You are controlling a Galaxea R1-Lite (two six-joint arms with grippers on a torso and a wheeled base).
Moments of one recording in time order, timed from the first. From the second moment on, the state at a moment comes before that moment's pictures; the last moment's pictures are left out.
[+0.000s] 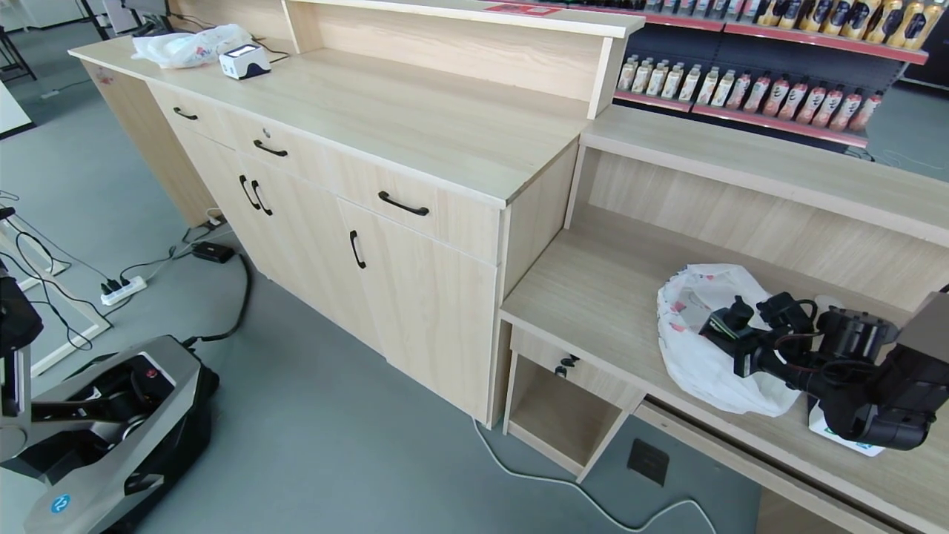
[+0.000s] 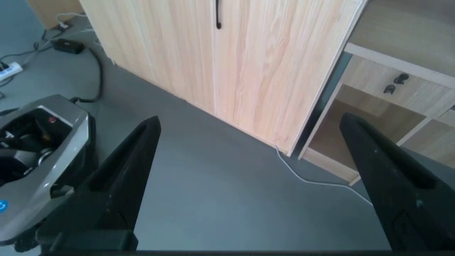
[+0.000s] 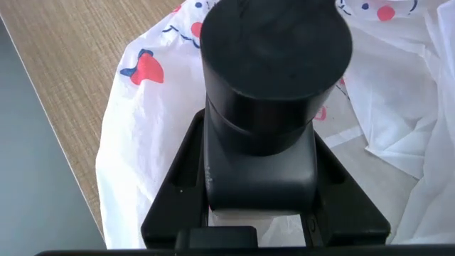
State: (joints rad) left arm 0.00 0.00 0.00 0.00 -0.05 0.00; right arm -0.29 2.42 -0.93 -1.27 0.60 -0.36
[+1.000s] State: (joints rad) left arm 0.00 0.00 0.00 0.00 -0.05 0.00; right arm -0.30 2.46 -0.96 -1.27 0.61 -0.37
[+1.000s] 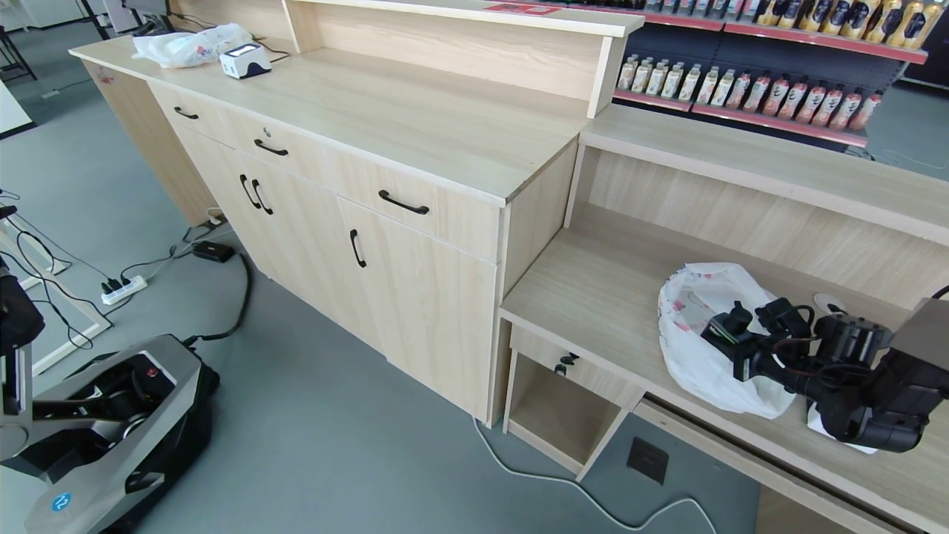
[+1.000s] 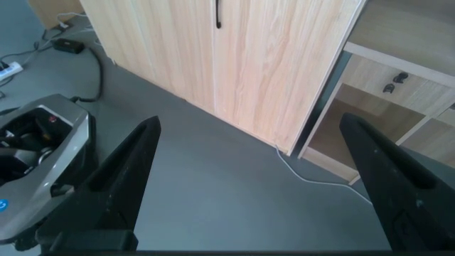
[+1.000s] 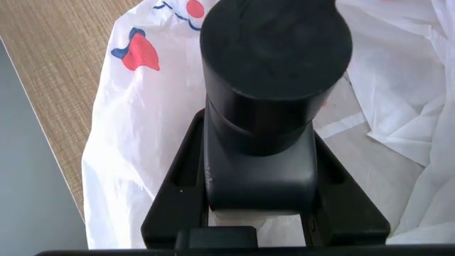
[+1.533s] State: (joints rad) left arm 0.00 0.00 0.00 0.00 -0.05 0.00; right arm -0.33 2.40 -0.96 -1.24 0.67 -0.37
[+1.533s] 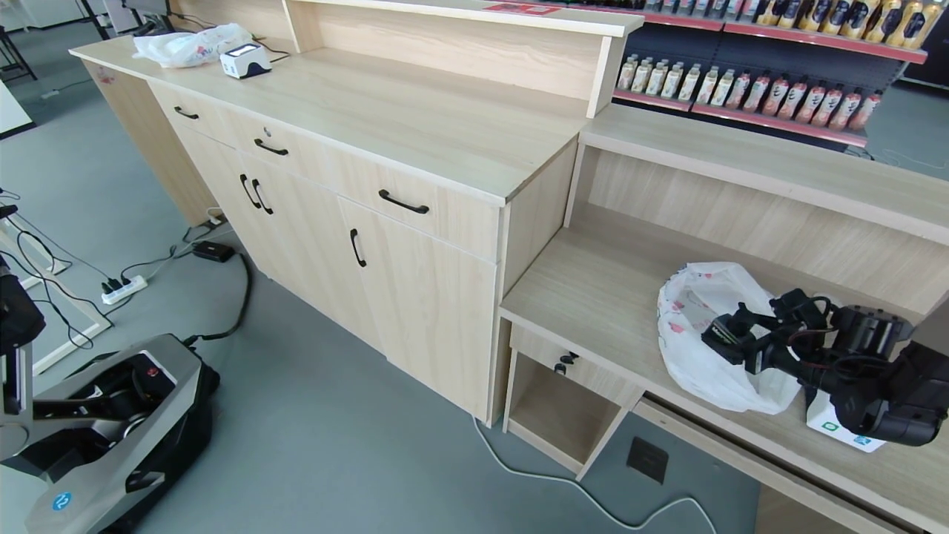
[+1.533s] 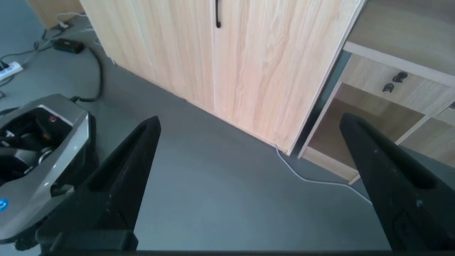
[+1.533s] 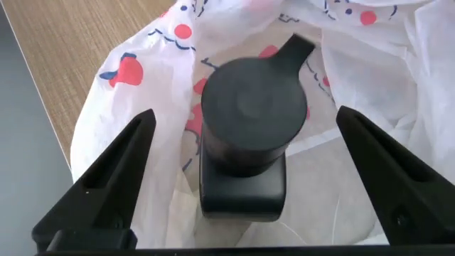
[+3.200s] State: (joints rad) left arm 0.00 0.00 0.00 0.00 -0.05 0.00; right arm -0.60 1.68 -0.62 -0.99 0.24 -0.40
